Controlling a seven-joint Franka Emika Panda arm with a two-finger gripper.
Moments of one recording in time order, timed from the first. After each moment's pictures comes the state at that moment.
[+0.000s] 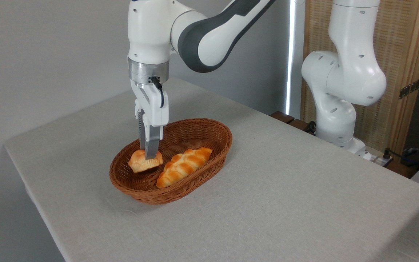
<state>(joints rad) -0.15 -0.13 -0.16 -2.18 -0.11 2.29 0.79</state>
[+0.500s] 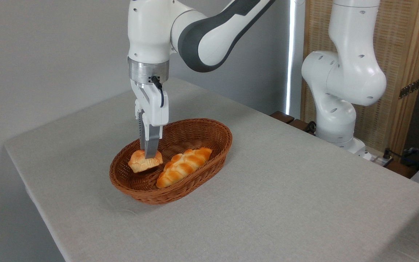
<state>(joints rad) -0.15 -0.13 -0.16 -2.18 -0.11 2.29 0.79</state>
